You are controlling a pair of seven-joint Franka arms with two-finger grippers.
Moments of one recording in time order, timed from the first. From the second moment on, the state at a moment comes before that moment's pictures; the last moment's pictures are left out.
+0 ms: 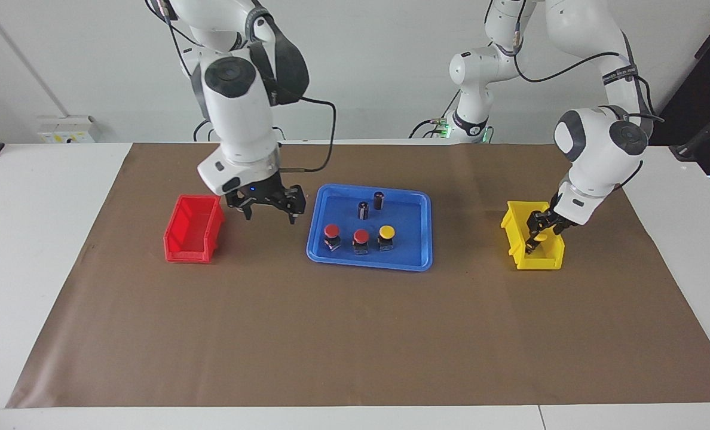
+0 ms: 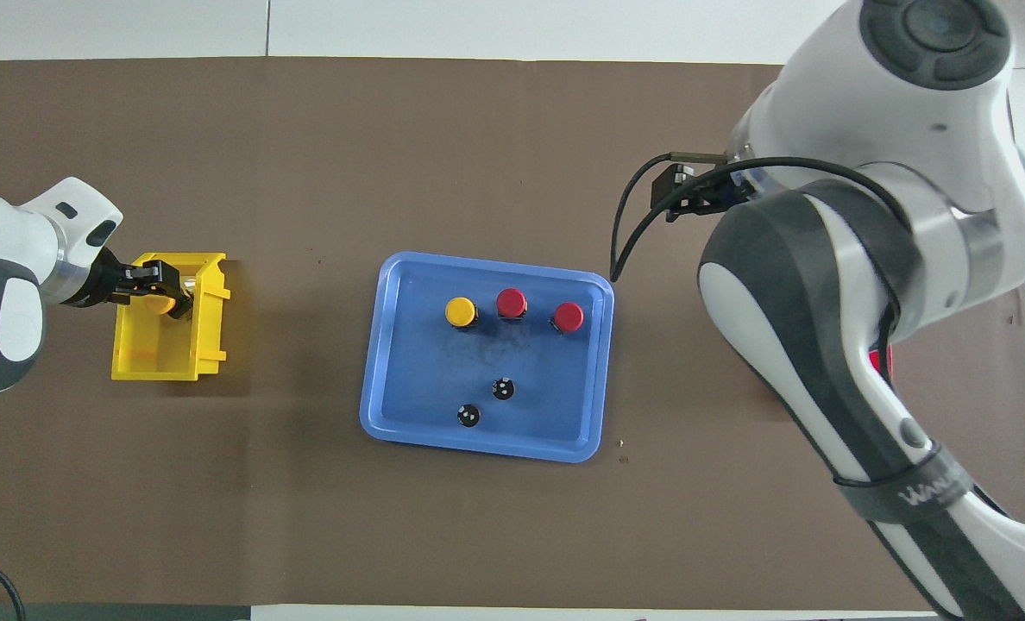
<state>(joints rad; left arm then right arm) 0.14 0.09 -0.16 -2.09 0.02 2.16 -0.06 0.10 0.22 0.19 -1.45 -0.06 1.66 0.42</state>
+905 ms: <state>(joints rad) 0.14 0.09 -0.16 -2.11 0.02 2.18 -0.06 -0.15 -0.03 0.07 -1.56 -0.06 1.44 -0.04</state>
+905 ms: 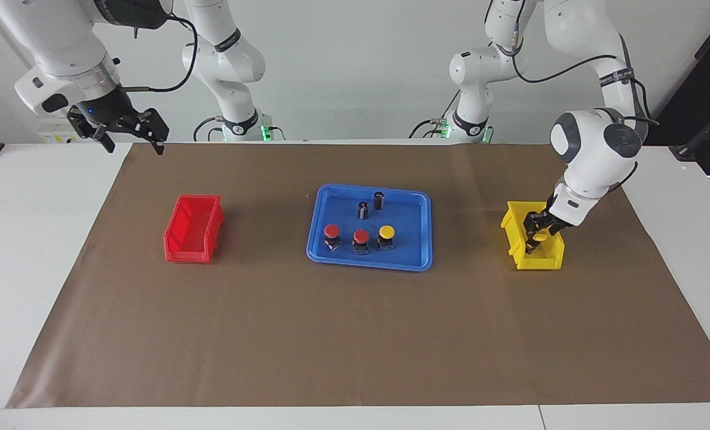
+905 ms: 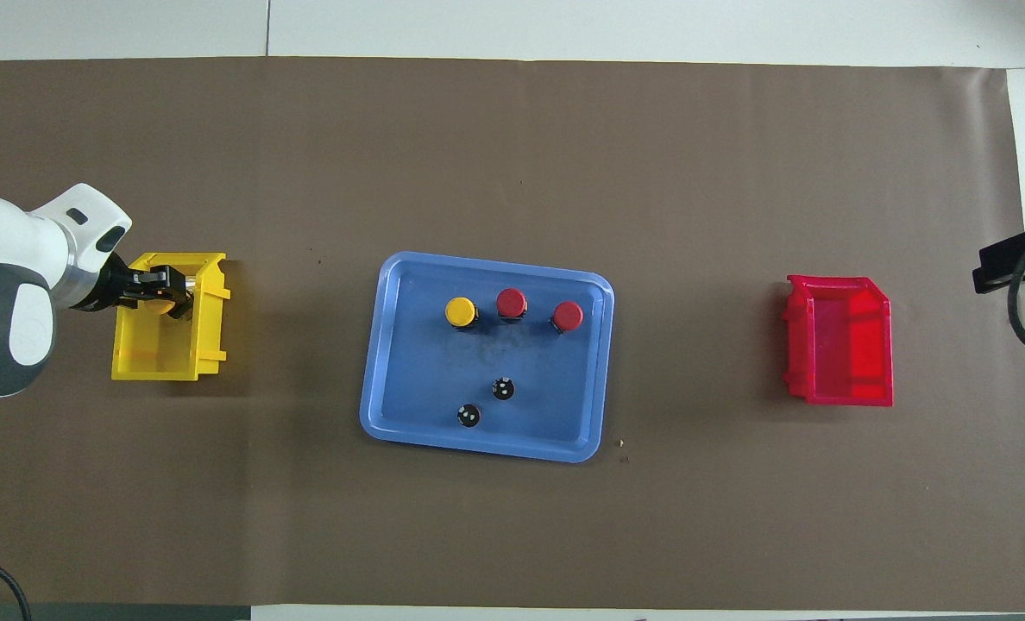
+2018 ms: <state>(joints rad) 0.02 0.05 -0.17 -1.78 0.02 1.80 -0.07 -0.13 -0.07 0.02 -1.65 -0.06 1.47 -0.04</state>
